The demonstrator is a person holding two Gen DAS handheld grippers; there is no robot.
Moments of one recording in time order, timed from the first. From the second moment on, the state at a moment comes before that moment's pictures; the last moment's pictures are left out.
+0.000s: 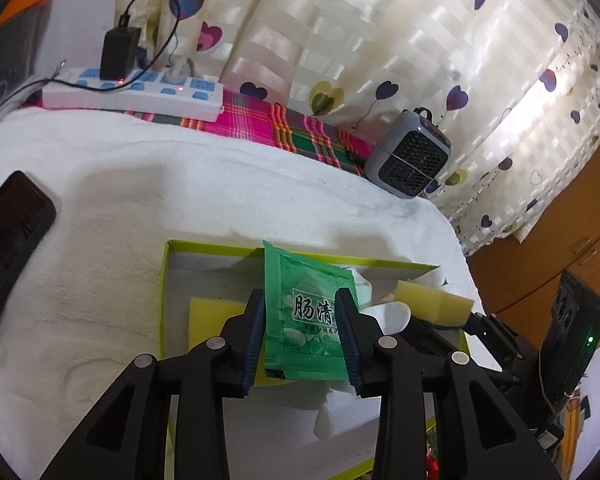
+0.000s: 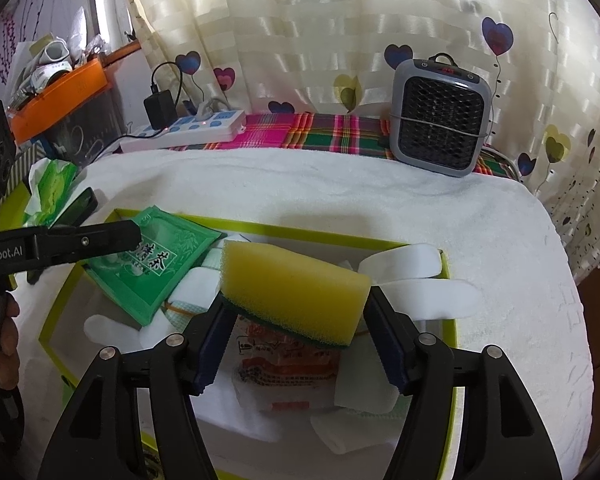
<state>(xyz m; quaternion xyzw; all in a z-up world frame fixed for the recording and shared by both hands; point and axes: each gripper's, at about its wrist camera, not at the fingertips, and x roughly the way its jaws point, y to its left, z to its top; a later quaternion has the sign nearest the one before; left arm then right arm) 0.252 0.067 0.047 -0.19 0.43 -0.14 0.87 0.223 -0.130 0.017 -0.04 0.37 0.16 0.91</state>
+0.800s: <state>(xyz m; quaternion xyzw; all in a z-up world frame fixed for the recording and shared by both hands) 0.219 0.049 0.063 -0.09 0.41 -0.10 0.90 0.207 -0.139 0.031 0.00 0.35 0.17 0.92</state>
